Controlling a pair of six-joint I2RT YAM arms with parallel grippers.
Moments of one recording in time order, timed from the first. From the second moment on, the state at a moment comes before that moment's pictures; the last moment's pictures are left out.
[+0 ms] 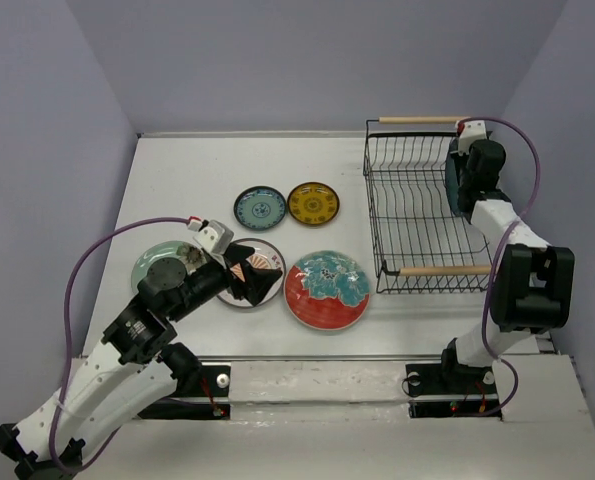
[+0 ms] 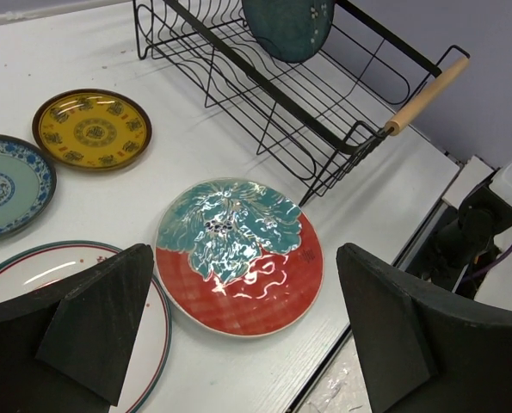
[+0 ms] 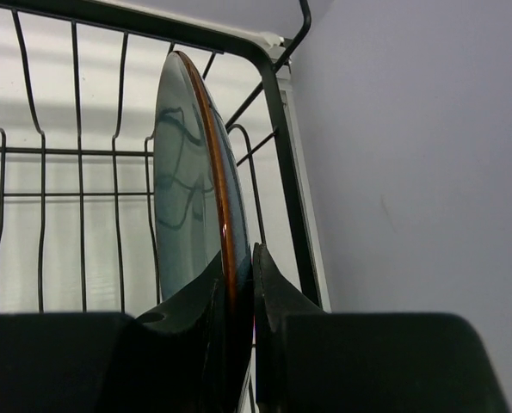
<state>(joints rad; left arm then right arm) -0.74 0.50 0.66 -0.27 0.12 -0.28 -0.10 1.60 1.12 0.19 0.25 -0.39</state>
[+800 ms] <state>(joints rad) -0.72 0.54 0.66 -0.27 0.12 -0.28 -0.12 1.61 1.12 0.21 0.27 -0.32</state>
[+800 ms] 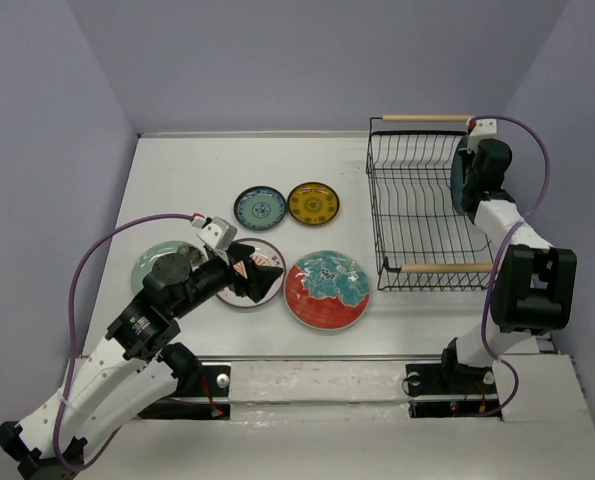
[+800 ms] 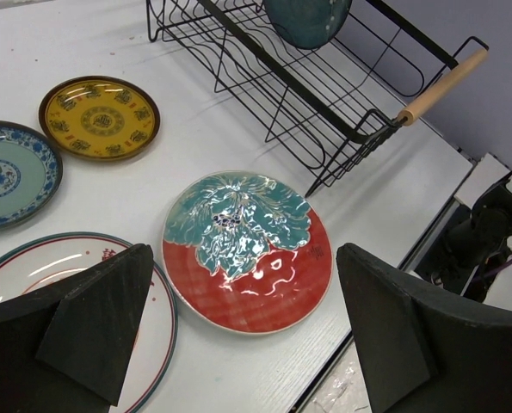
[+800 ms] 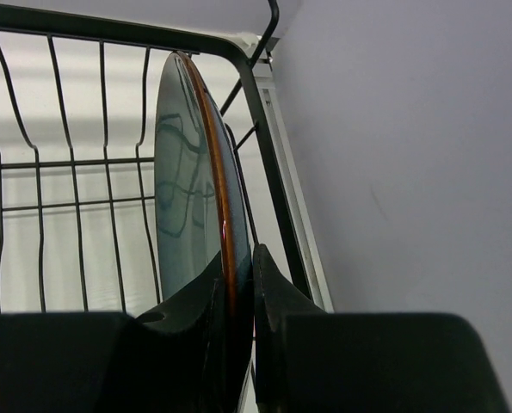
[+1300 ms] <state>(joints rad) -0.72 0.55 0.66 -0.27 0.13 -0.28 -0.13 1.62 1.12 0.23 0.29 -0.31</state>
